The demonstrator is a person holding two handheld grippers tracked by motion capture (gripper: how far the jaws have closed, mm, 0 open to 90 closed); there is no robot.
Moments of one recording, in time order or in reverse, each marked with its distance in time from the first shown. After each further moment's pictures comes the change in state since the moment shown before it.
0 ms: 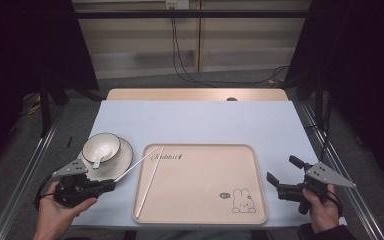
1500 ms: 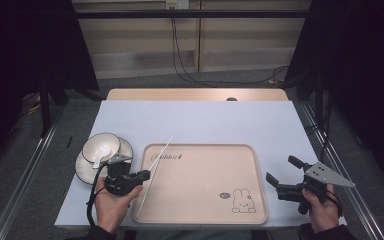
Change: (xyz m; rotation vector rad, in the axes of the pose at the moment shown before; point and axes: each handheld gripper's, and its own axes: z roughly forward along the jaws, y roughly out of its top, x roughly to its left) left arm -0.050 0.033 0.090 -0.018 0.194 -0.305; right arm 0.000 0.000 0.000 0.006 0.011 -0.004
